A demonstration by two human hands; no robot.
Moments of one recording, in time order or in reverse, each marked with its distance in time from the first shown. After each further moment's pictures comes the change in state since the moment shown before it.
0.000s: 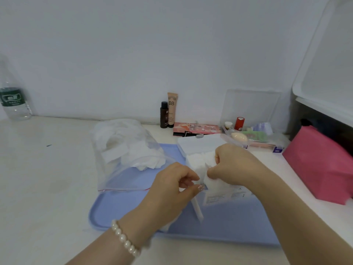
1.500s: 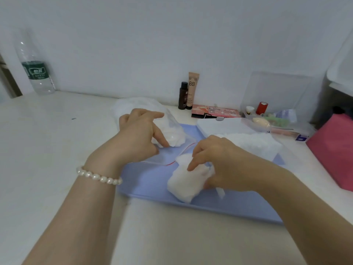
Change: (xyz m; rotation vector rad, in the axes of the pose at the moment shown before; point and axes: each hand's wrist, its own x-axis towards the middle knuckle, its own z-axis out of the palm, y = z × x) left_hand 0.011 -0.009 -0.110 0.704 -0.112 -0.138; right_hand -0.022 -0.038 0.030 -0.237 -0.050 -0.696
